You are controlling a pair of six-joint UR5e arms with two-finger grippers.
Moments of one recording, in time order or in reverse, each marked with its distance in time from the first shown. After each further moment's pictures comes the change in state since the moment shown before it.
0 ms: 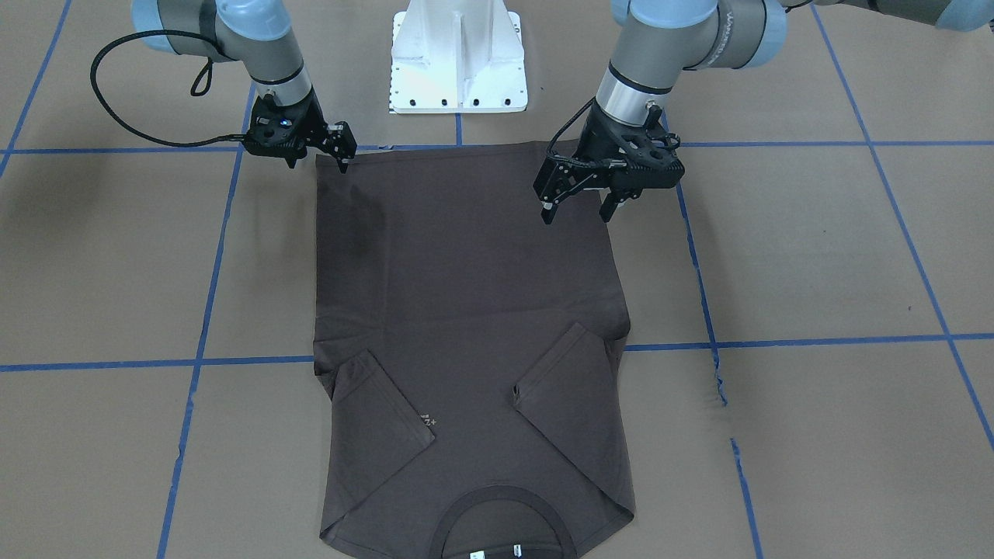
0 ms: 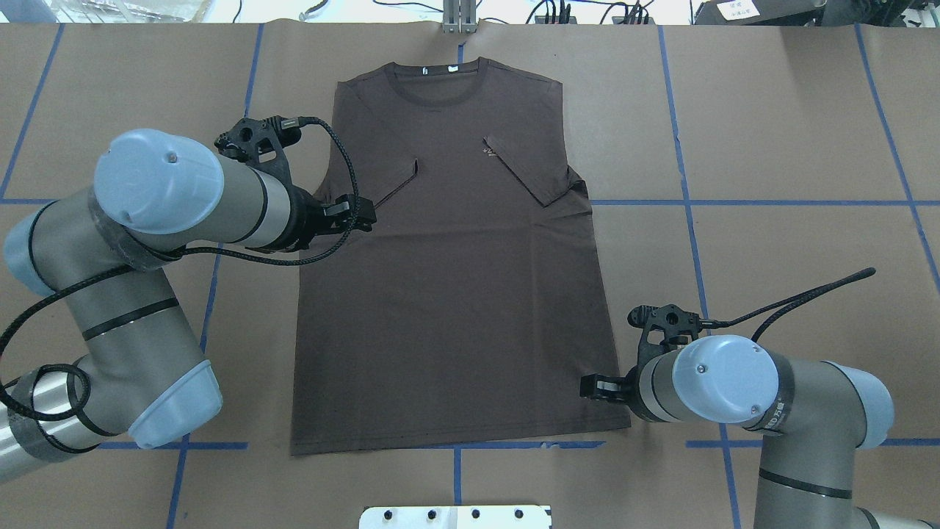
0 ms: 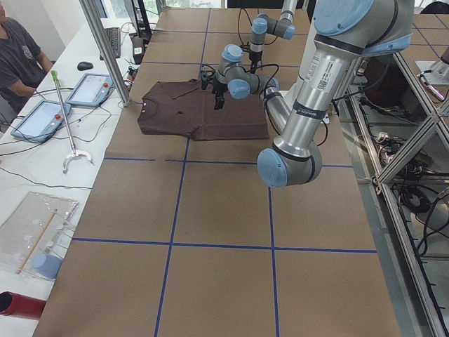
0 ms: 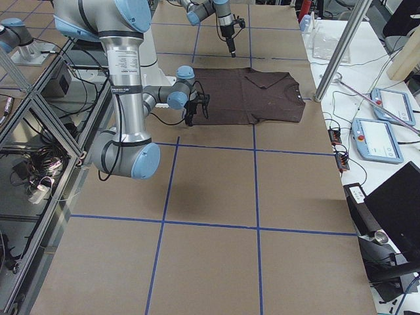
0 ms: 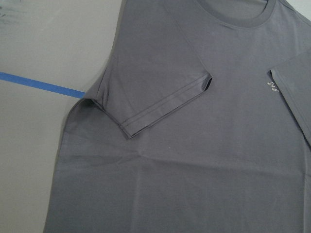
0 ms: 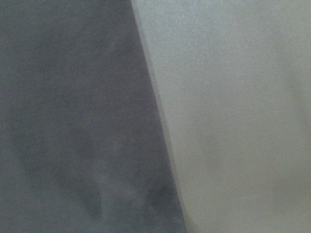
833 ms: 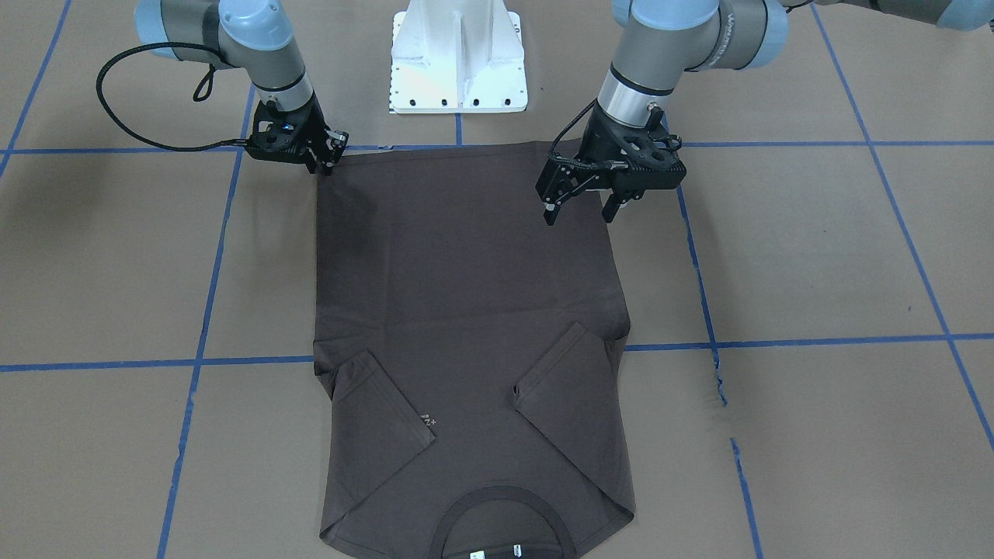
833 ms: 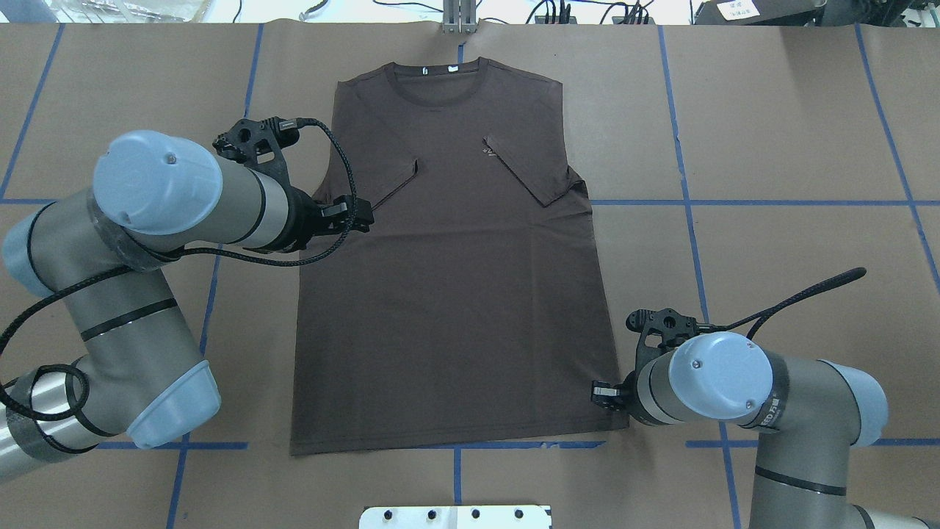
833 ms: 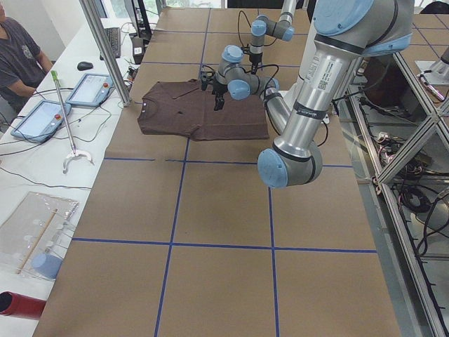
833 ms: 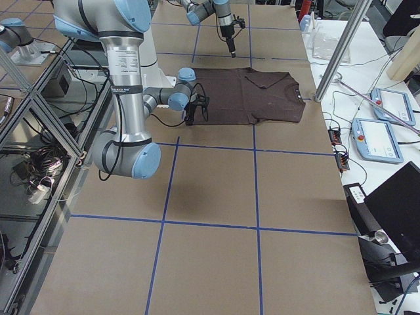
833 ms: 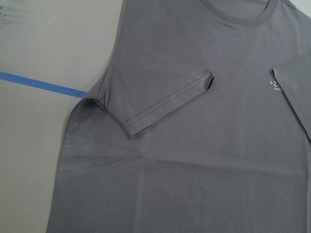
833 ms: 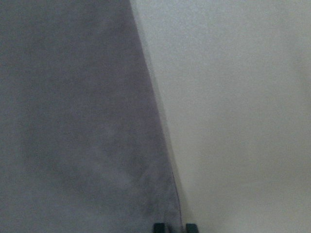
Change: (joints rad) left arm -0.001 0.006 0.001 0.000 0.002 0.005; right arm 0.002 0.005 -0.012 0.001 0.050 0.005
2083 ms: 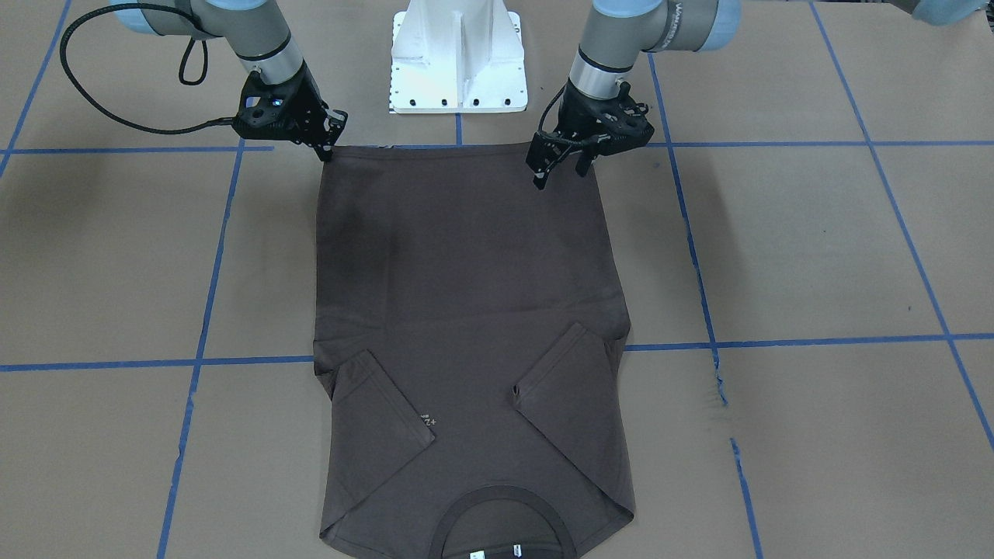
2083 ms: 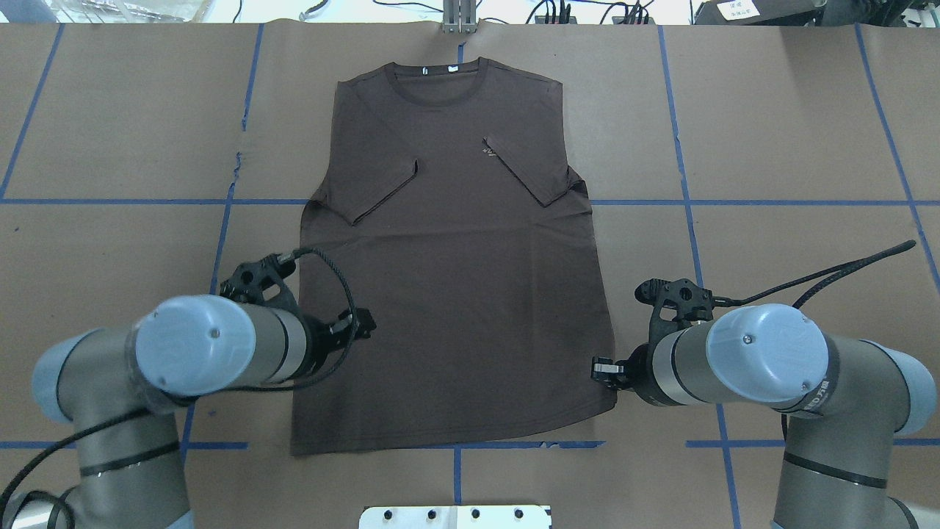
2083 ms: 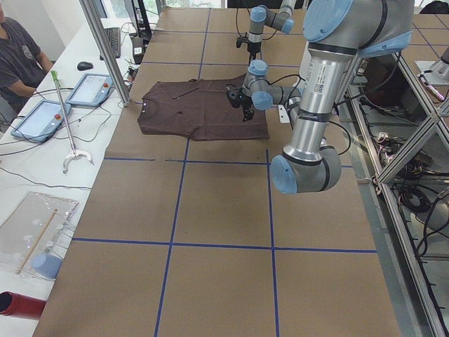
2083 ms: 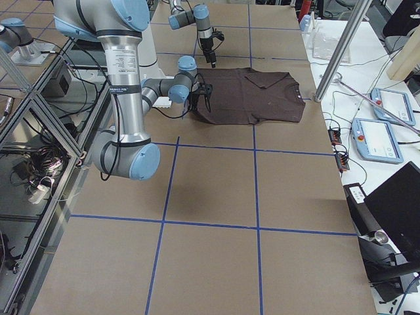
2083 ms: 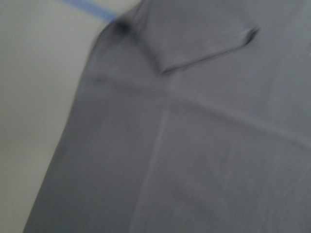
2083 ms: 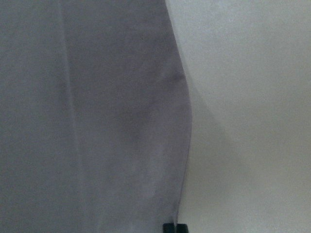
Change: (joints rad) left arm 0.301 0.166 -0.088 0.000 0.161 -0.457; right arm 0.061 -0.005 0.124 0.012 0.009 -0.011
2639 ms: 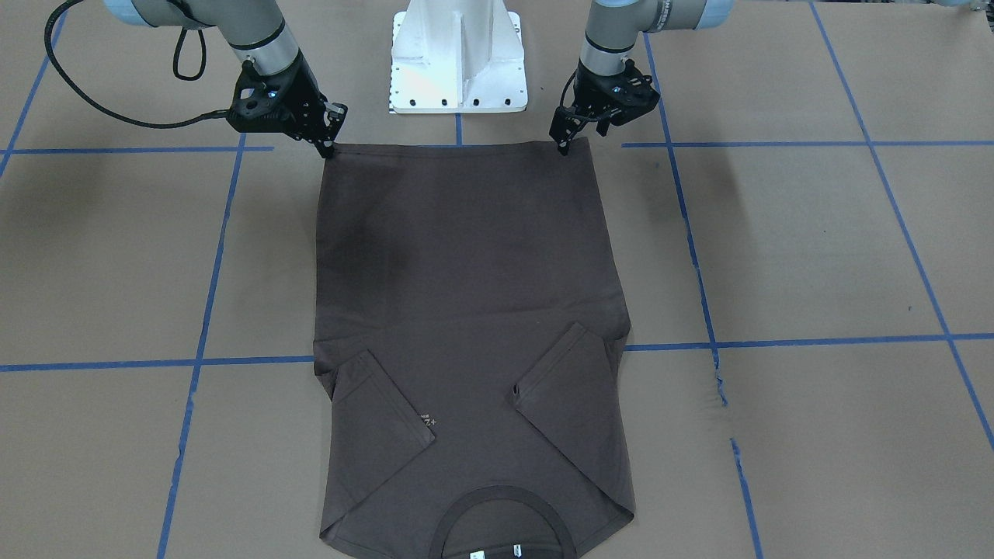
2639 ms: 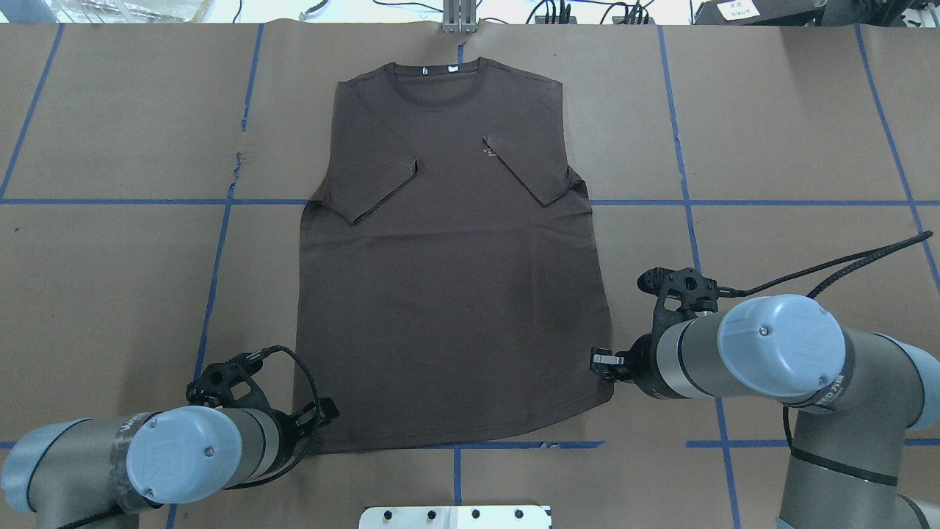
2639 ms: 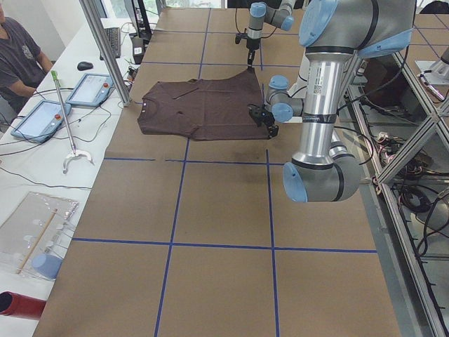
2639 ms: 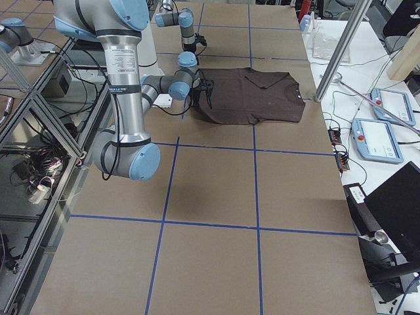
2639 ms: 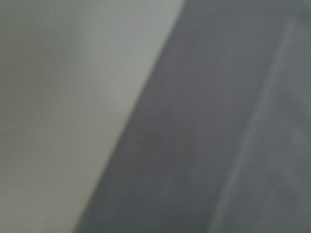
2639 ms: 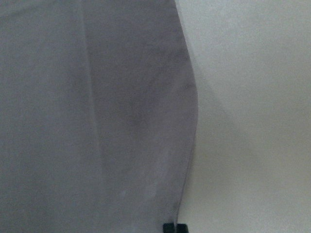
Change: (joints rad) left arm 0.157 0.119 -0.042 0.065 0.053 -0.141; right arm 0.012 0.005 0.023 0.001 0.000 -0.001
